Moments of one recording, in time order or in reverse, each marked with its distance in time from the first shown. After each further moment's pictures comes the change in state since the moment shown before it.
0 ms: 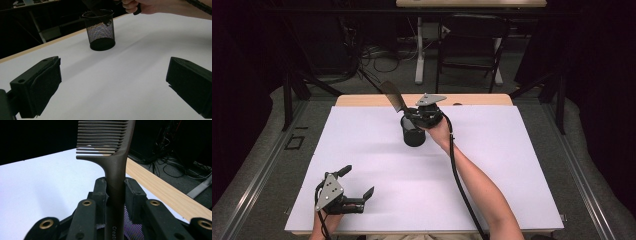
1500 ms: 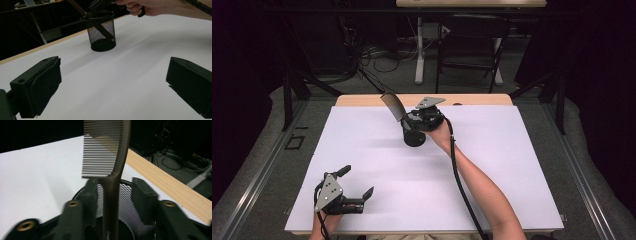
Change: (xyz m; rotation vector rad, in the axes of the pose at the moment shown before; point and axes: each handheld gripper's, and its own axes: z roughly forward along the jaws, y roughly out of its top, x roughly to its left) left arm -0.001 0.001 -0.002 -0.006 0.007 0.006; right arm 0.002 -0.007 -0.002 0.071 -0.018 -0.001
